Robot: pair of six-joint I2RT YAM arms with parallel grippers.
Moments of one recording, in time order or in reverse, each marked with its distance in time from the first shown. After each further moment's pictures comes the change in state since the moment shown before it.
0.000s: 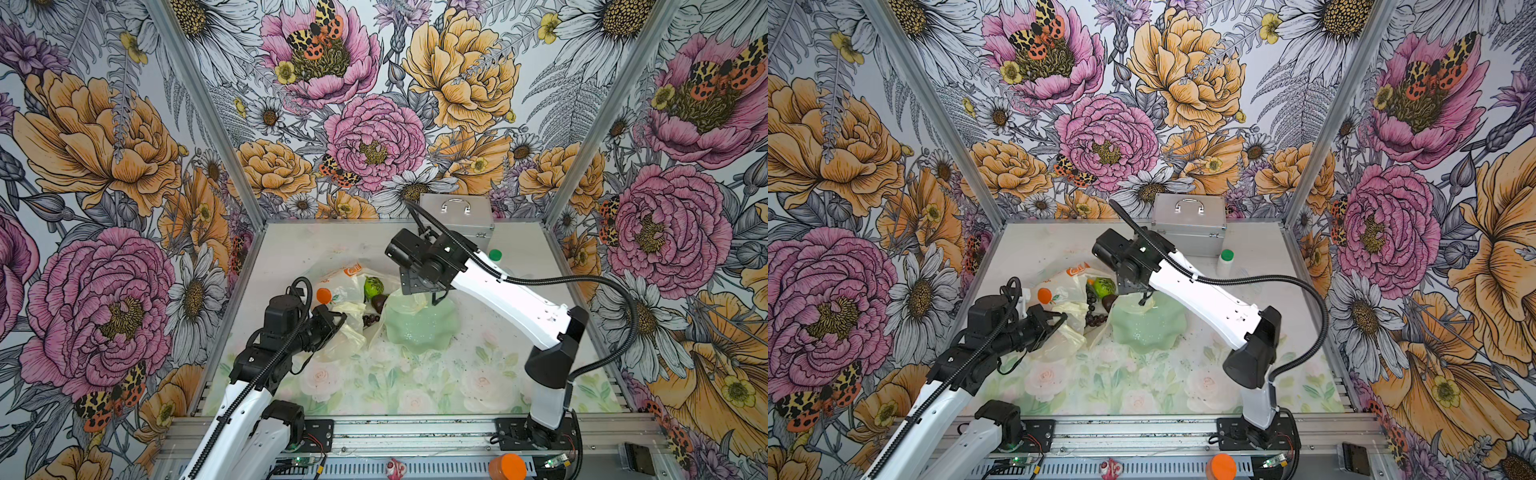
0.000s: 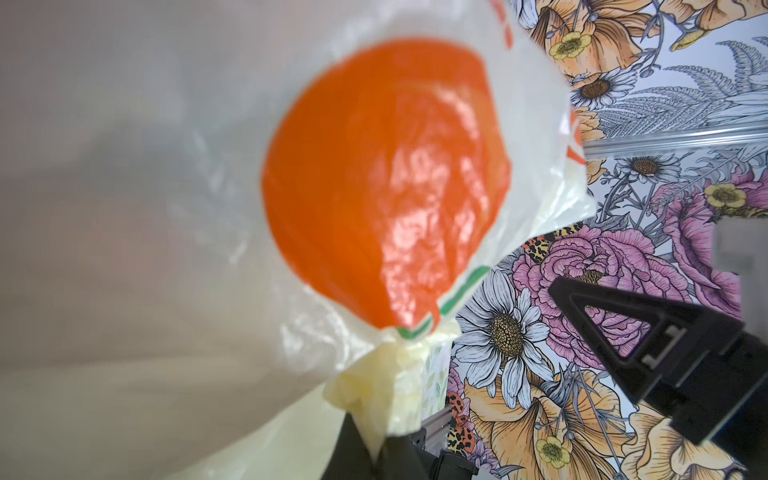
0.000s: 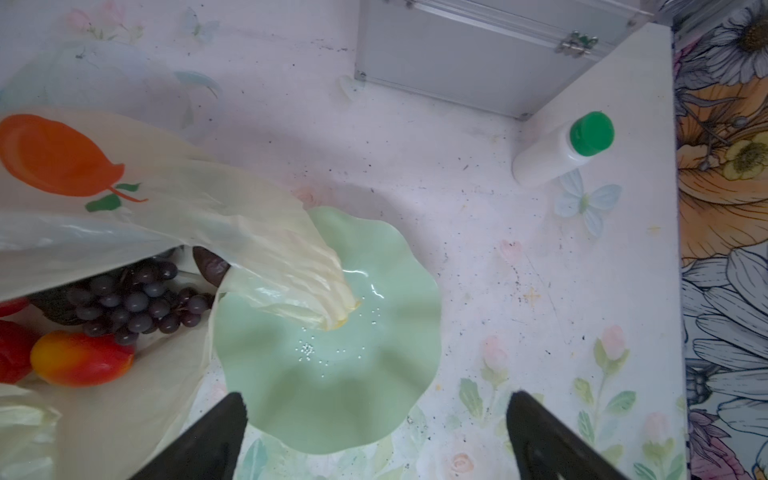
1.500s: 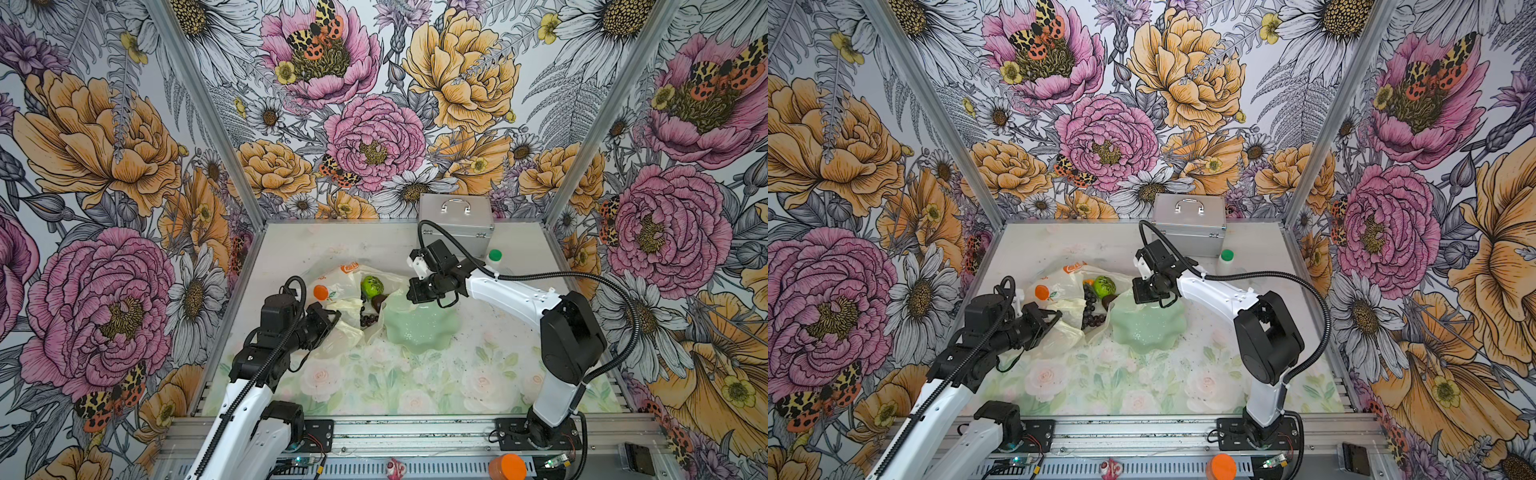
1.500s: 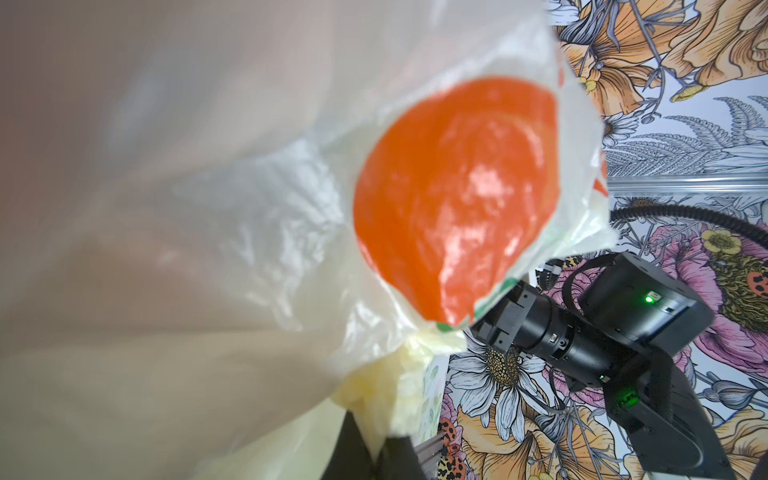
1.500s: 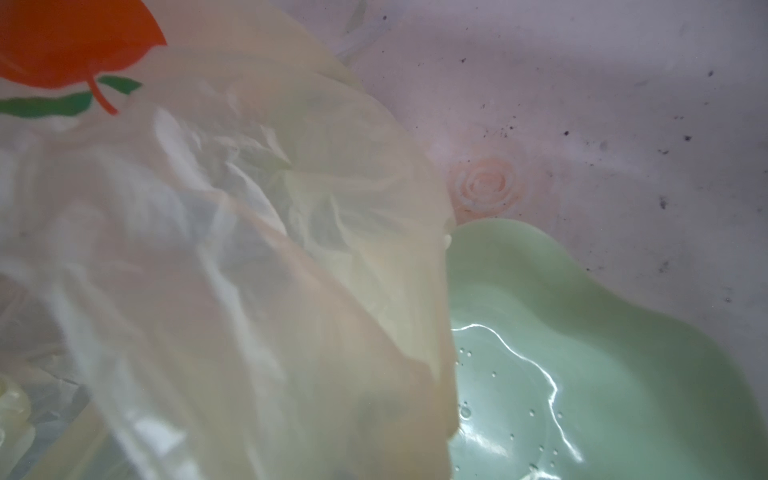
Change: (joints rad) left arm 0.069 0.010 -0.011 0.005 0.005 -0.019; right arm -0.262 0.009 -0.572 0.848 -0.788 -0.370
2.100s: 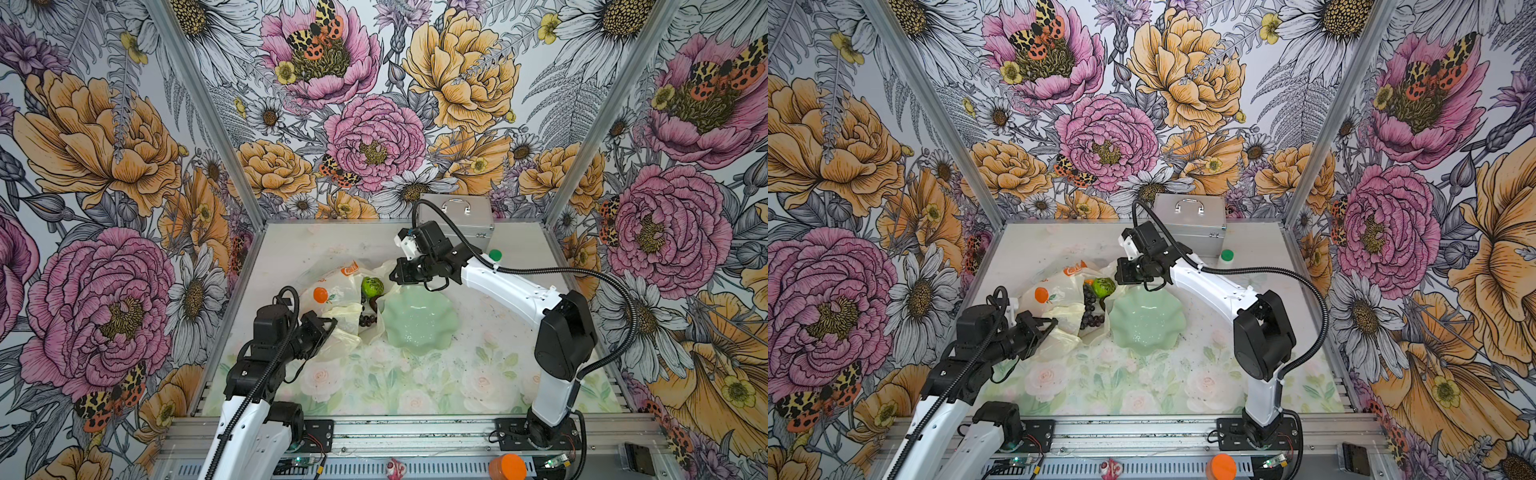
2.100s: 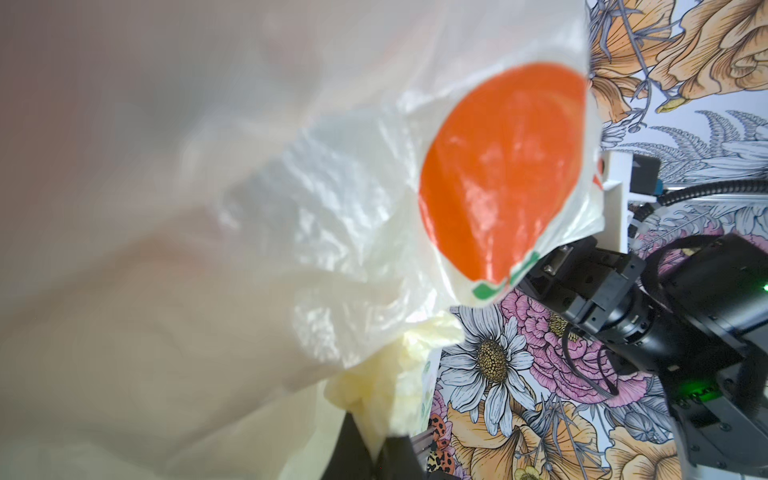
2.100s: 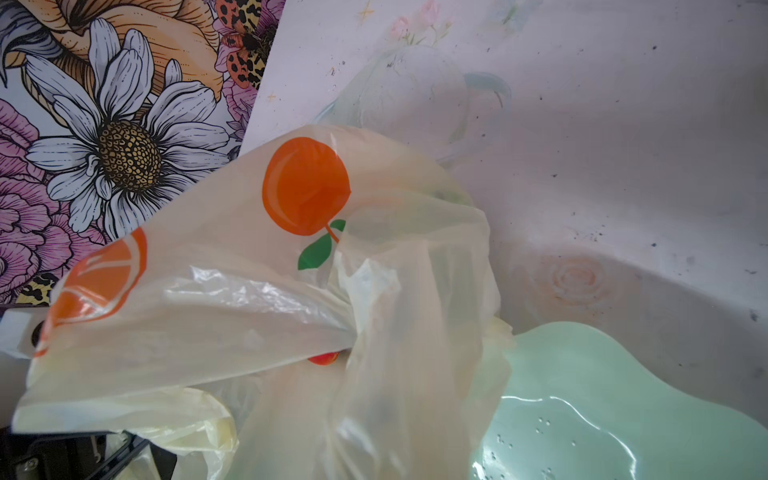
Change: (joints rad) left arm 0.061 -0.116 -0.045 -0.068 0.057 -0.018; right arm 0.051 0.053 0.235 -0.013 -0.063 0.097
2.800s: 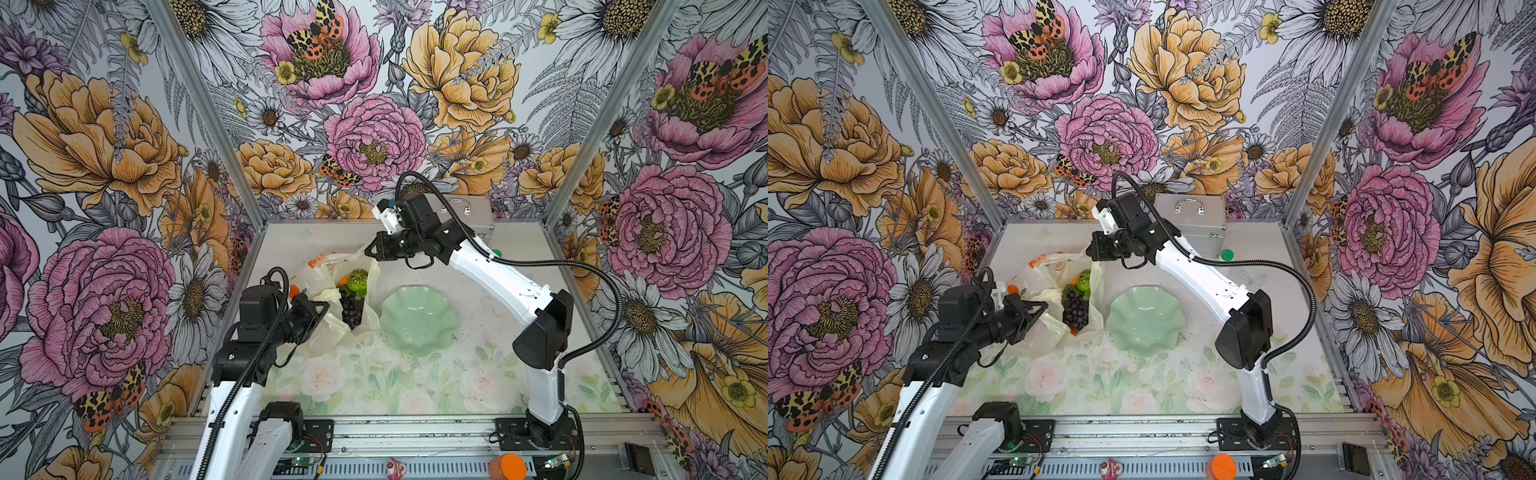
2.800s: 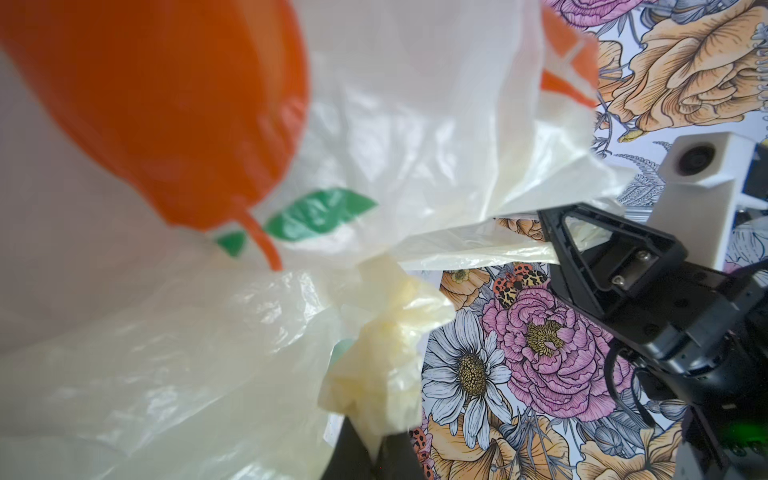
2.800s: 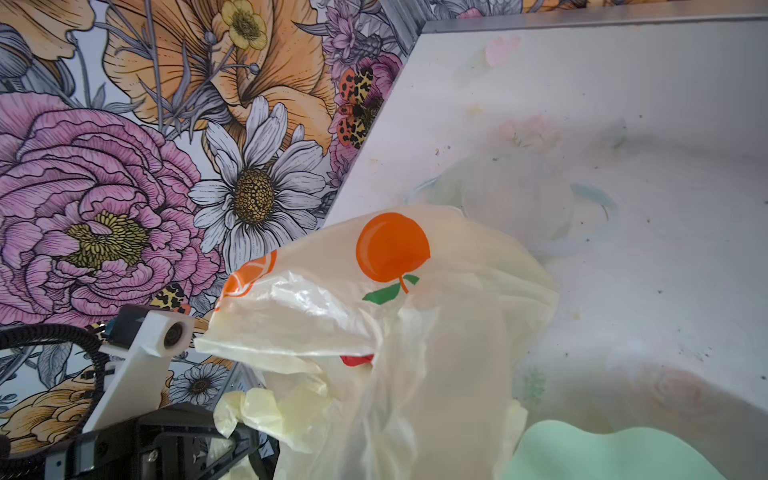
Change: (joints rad) left arm 0.084 0.169 0.282 -0.127 0.019 0.039; right arm 0.040 0.179 0.550 -0.172 -0.053 0.012
